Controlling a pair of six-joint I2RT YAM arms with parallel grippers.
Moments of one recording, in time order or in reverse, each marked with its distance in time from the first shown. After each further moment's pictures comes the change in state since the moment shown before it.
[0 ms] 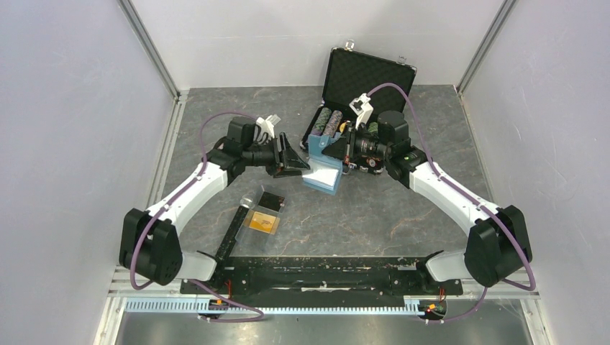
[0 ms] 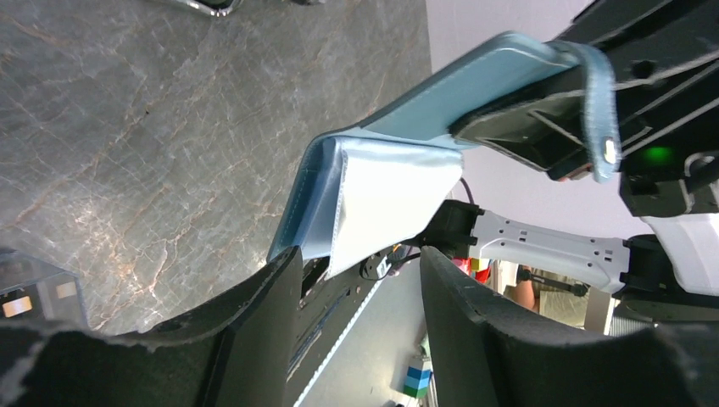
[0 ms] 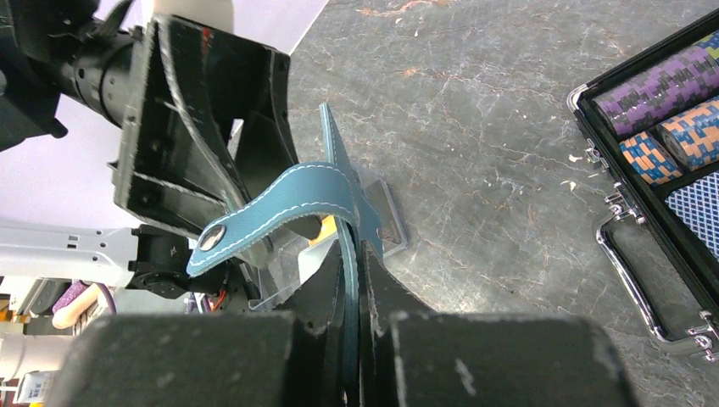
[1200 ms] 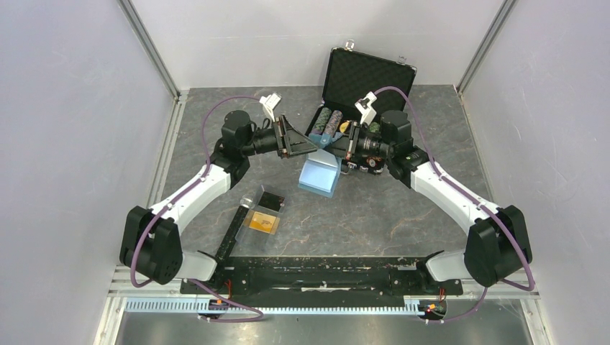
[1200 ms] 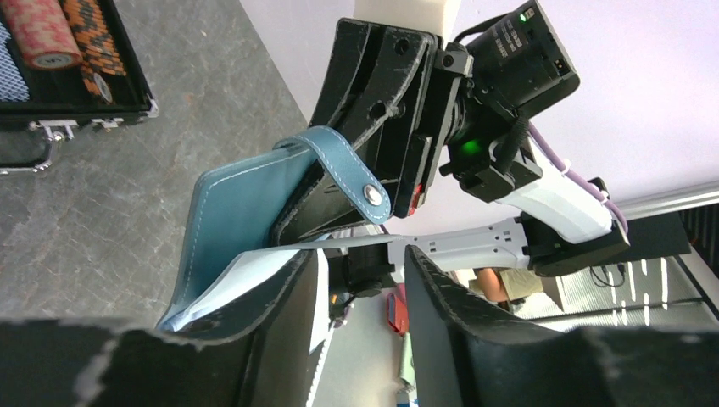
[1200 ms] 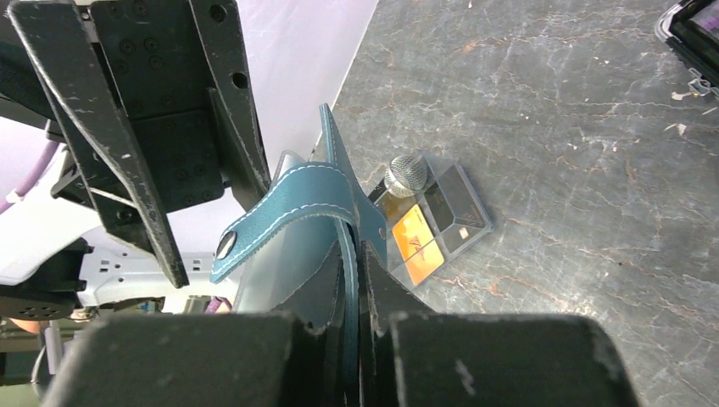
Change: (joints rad) left arm -0.042 0.020 -0.034 0.595 0.092 -0.259; right arm -0.021 0.000 -0.011 0.027 -0.064 0.306
